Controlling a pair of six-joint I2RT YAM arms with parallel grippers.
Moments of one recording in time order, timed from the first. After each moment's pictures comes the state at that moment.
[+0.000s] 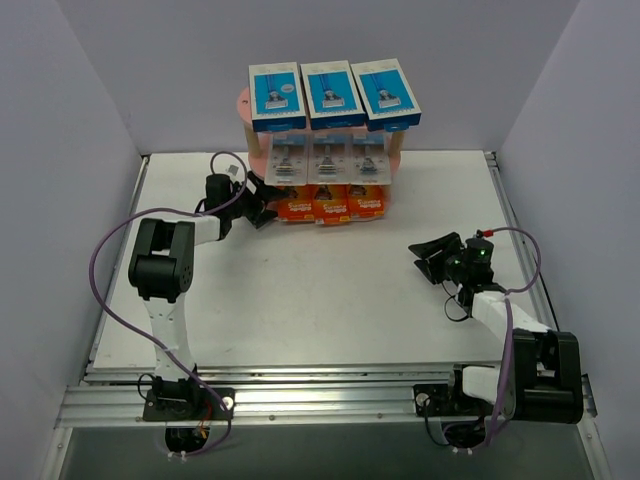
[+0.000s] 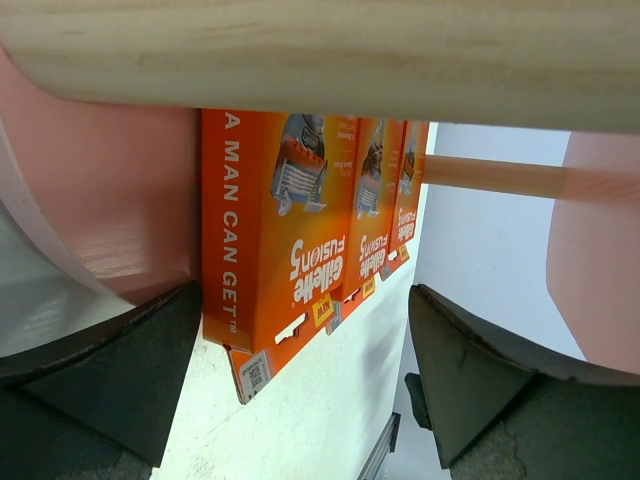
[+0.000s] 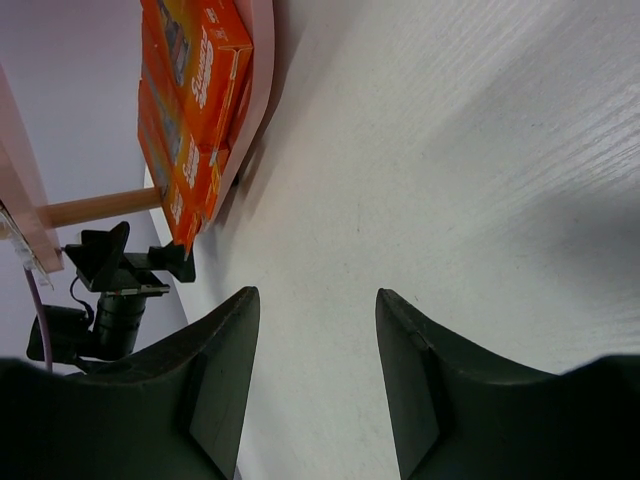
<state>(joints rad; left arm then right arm) -0.15 2.14 1.28 0.39 0.58 -1.10 -0.08 1.22 0.40 0.26 -0.36 1.09</state>
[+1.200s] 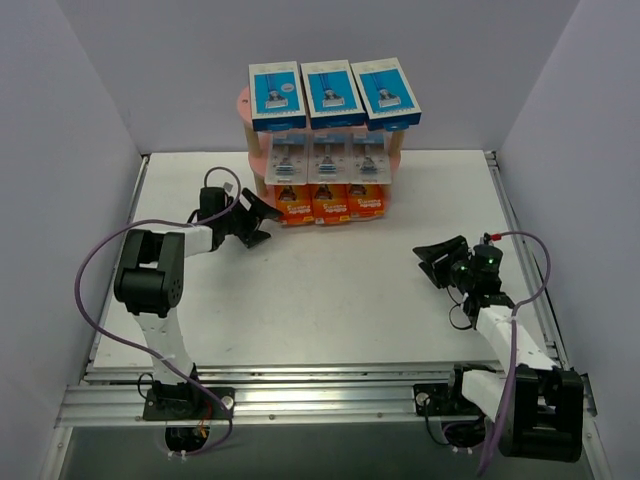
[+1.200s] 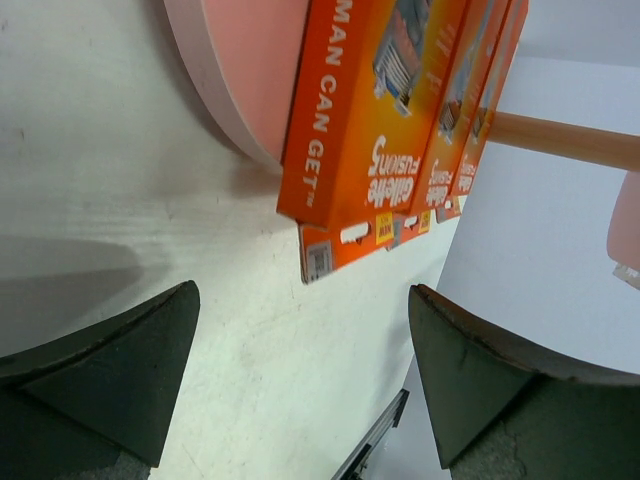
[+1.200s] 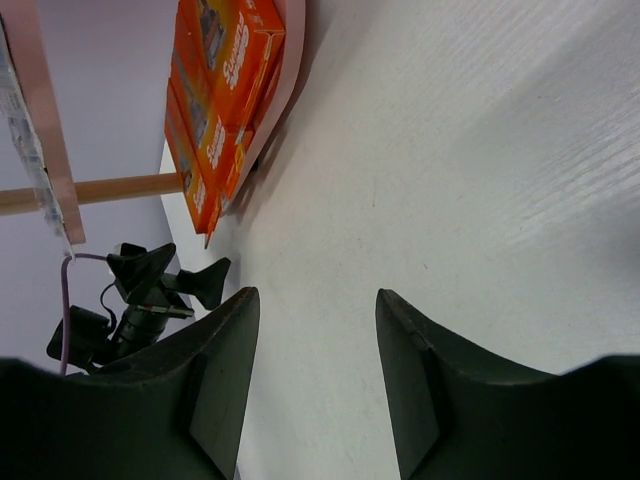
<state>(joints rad) -0.14 1.98 1.11 0.24 0.54 -1.05 -0.11 1.05 0.36 0.17 -0.38 1.07</state>
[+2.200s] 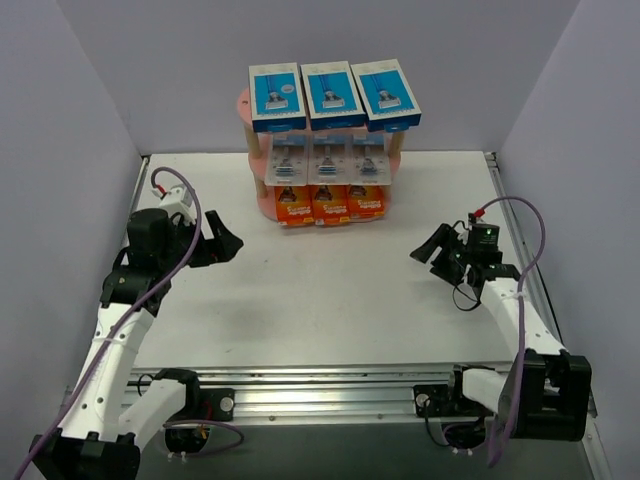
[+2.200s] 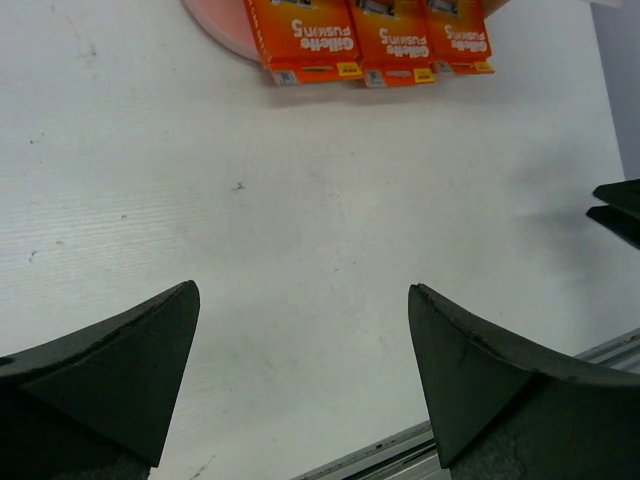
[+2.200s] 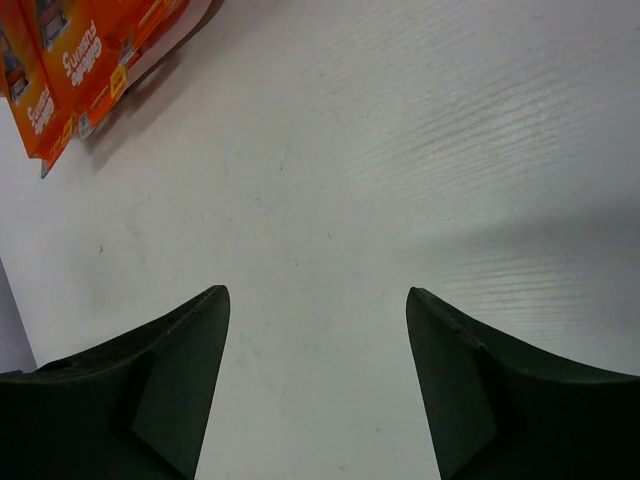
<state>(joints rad) -0.14 0.95 1.01 -0.57 0.29 -0.40 -0.07 1.15 0.63 -0.27 -0.33 0.61</state>
